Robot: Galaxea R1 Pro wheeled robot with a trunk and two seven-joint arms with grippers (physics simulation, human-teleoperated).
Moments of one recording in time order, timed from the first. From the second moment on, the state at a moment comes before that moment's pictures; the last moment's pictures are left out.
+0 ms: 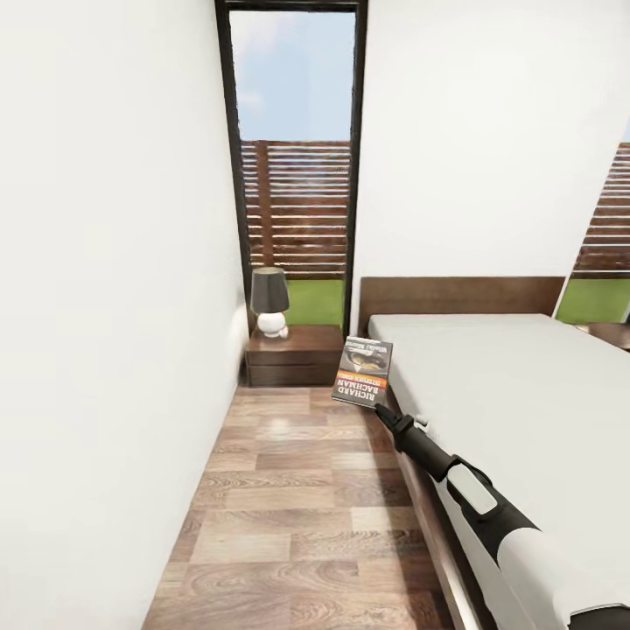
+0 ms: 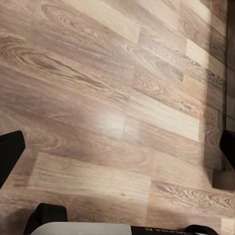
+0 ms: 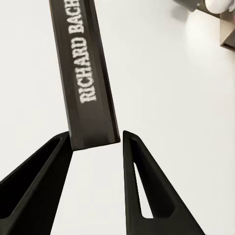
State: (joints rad) left arm -0.04 0.29 0.31 -0.11 0.39 -0.27 -0.83; right arm -0.72 -0.13 0.19 -0.50 -1.20 0.38 0.76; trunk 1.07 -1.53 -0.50
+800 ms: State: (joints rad) left arm -0.04 0.29 0.31 -0.11 0.39 -0.27 -0.82; right arm -0.72 -0.13 0.19 -0.50 -1.21 0.38 0.76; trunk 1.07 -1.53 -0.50
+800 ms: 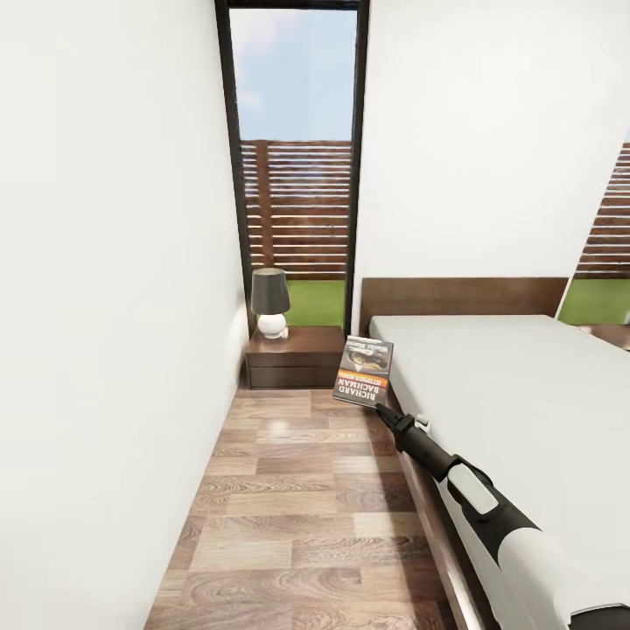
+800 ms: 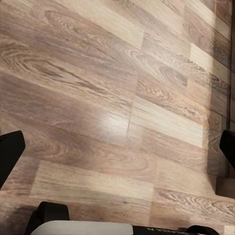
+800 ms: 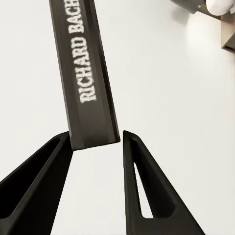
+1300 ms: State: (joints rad) left arm -0.04 0.29 0.31 -0.11 0.39 -0.27 -0.80; right arm -0.72 -0.13 0.19 -0.50 -1.21 0.38 0.76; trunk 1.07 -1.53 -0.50
